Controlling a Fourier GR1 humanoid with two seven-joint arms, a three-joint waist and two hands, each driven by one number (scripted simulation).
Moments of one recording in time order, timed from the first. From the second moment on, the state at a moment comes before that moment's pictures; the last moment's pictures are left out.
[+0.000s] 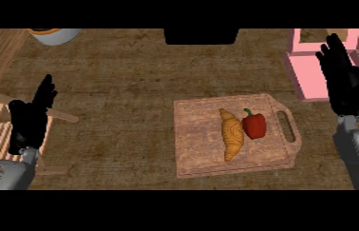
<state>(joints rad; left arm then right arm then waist) -0.16 0.58 -0.22 -1.34 0.30 0.39 0.05 -0.34 -0.44 -0.03 -1.38 -0.24 -0.19 0.07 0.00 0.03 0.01</state>
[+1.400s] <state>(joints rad) -0.24 0.51 -0.24 -1.49 0.14 0.01 -0.12 -0.37 -0.88 0.47 -1.99 0.42 0.24 0.37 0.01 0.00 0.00</state>
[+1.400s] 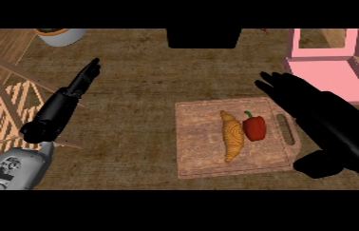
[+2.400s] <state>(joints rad) -0.25 0.45 -0.21 -1.49 0.08 -0.01 -0.10 -0.55 -0.36 0.80 -1.85 0.56 0.62 0.95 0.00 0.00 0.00</state>
